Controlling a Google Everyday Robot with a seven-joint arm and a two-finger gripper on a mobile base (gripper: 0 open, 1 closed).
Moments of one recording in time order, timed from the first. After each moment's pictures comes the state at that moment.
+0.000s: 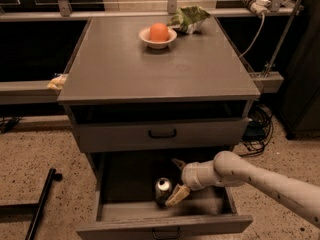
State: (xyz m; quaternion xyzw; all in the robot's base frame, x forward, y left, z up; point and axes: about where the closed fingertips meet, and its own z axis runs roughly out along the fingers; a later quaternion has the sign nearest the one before) arm 0.558 -0.057 0.447 -0.58 0.69 0.24 0.36
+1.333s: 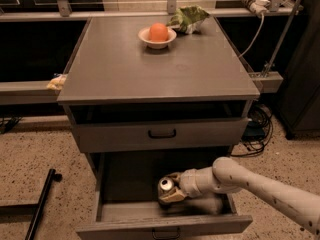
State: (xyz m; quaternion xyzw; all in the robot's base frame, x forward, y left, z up) arm 0.537 -0.041 0.427 -0.58 0.67 0.30 0.36
